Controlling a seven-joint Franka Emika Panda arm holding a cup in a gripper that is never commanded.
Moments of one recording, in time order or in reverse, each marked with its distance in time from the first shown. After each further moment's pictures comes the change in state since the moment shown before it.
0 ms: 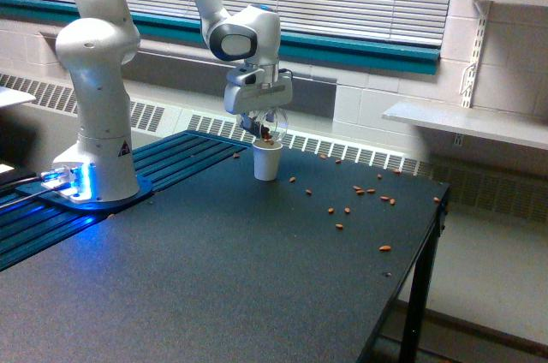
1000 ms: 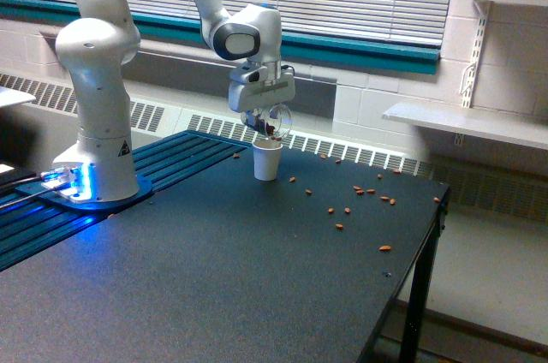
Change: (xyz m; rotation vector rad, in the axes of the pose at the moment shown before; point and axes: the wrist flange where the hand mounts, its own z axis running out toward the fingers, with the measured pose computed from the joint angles) arm -0.016 -0.005 -0.003 0.036 -0.006 -0.023
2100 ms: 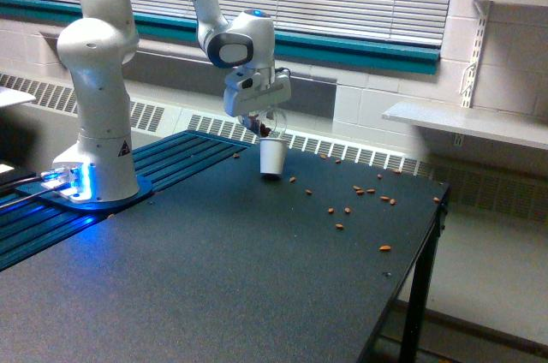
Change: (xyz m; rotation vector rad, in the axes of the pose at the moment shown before) arm -0.030 0.018 0.021 0.008 -0.091 0.057
